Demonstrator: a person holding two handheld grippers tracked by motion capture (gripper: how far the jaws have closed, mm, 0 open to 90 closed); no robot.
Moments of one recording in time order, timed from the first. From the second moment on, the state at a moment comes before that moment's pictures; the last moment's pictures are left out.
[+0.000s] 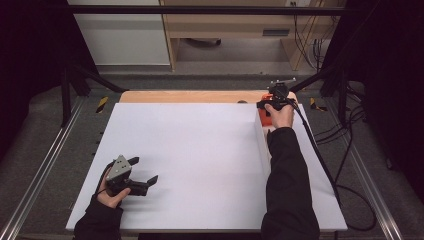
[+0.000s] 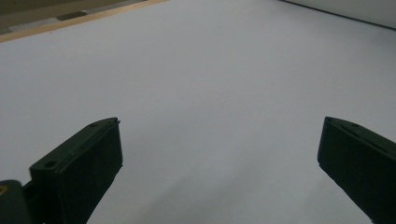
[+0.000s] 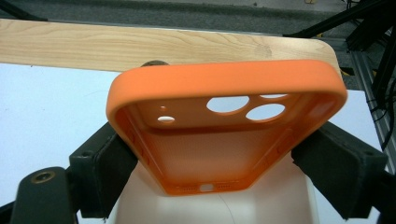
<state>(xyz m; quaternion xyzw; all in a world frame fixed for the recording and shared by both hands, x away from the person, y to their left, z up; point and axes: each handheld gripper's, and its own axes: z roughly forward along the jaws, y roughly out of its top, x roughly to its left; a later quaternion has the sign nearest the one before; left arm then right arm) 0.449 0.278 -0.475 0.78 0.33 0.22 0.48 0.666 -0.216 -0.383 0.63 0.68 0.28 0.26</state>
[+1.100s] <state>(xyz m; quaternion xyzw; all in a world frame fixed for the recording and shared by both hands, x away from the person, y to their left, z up) 0.450 0.276 -0.476 0.78 0.33 0.22 0.48 0.614 -0.210 -0.360 0.55 0.72 0.34 0.26</state>
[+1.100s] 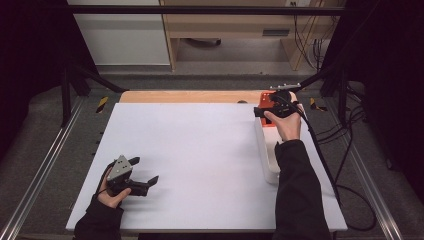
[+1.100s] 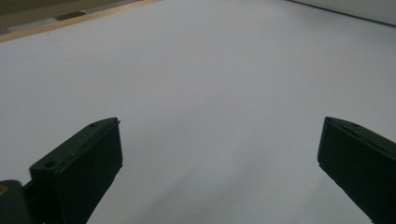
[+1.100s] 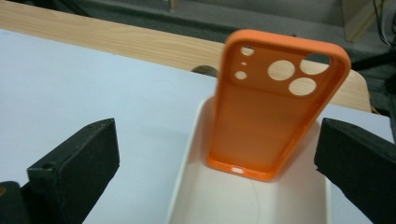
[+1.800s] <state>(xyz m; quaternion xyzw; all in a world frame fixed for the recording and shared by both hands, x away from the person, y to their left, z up) 0.448 0.275 -0.474 0.78 0.33 0.22 0.48 0.523 -0.203 -0.336 0.40 0.73 0.48 0.25</state>
